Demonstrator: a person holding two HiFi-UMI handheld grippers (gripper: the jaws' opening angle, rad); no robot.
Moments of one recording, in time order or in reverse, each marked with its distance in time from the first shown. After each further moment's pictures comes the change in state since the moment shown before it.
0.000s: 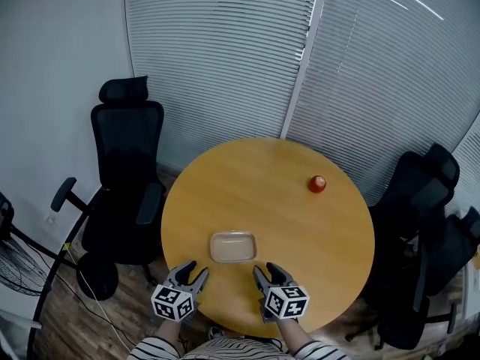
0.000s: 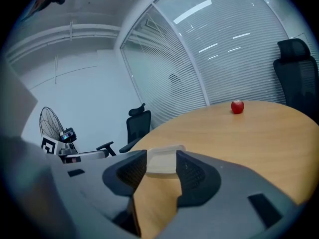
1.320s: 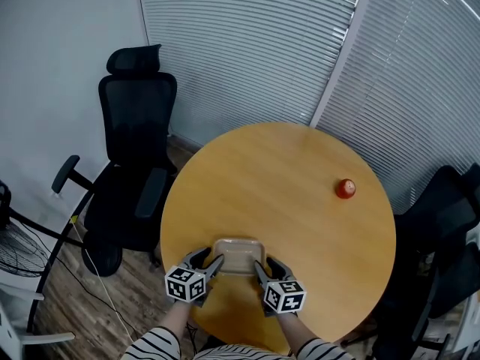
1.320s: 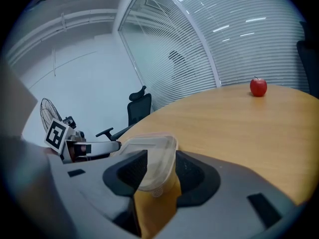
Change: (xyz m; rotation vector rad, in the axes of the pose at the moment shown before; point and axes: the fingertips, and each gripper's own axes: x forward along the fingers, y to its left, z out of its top) left arm 0.134 0.059 -0.039 -0.167 0.128 0.050; right arm 0.122 -0.061 -0.022 -0.047 0.171 0.088
